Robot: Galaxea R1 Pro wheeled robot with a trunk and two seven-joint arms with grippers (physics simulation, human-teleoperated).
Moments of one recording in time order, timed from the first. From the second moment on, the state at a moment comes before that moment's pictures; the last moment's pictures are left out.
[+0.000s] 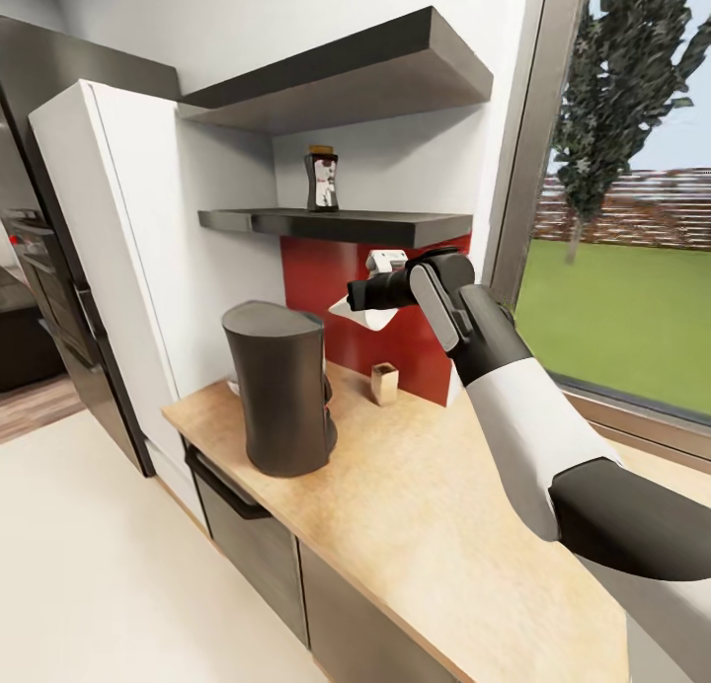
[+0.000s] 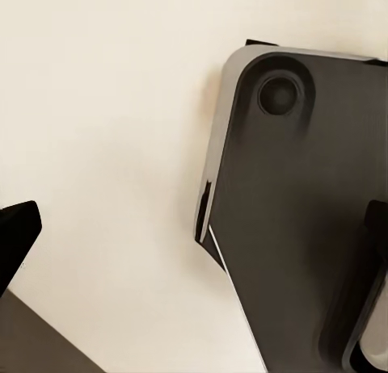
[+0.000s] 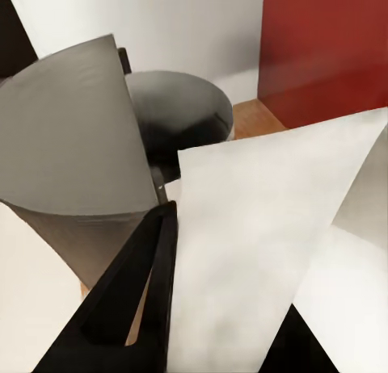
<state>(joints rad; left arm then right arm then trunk) 0.01 0.08 0.12 -0.04 0.05 -0.14 0.02 -1.34 0.17 0.26 -0.93 -0.26 1.01 0.20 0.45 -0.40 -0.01</state>
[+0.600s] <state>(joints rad) 0.01 0.08 0.12 -0.04 0.05 -0.14 0.02 -1.34 0.17 0.26 -0.93 -0.26 1.01 0.20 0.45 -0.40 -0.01</state>
